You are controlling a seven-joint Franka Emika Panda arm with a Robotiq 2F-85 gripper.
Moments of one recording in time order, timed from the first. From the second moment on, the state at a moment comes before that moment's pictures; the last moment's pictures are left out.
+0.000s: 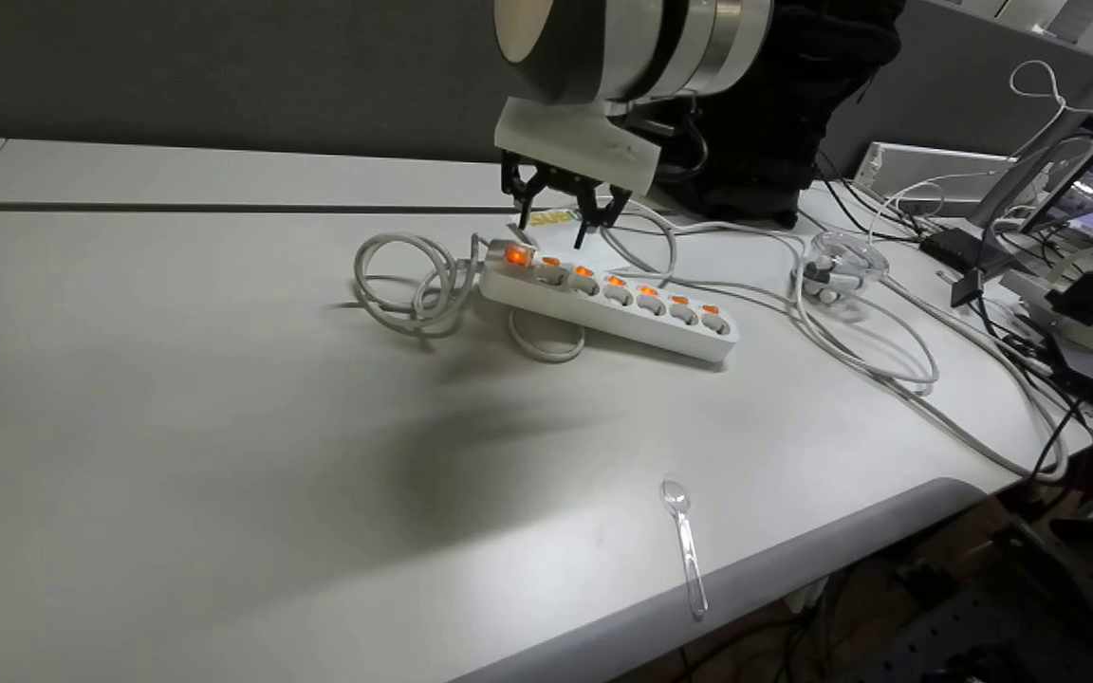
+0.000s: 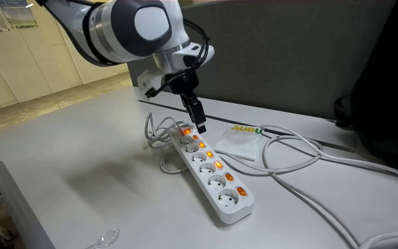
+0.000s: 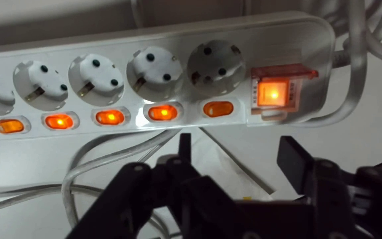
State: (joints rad) arm 0.22 0.56 -0.21 -2.05 0.03 2.80 0.65
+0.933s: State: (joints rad) arm 0.18 0.53 -0.22 -2.04 0.06 2.63 0.66
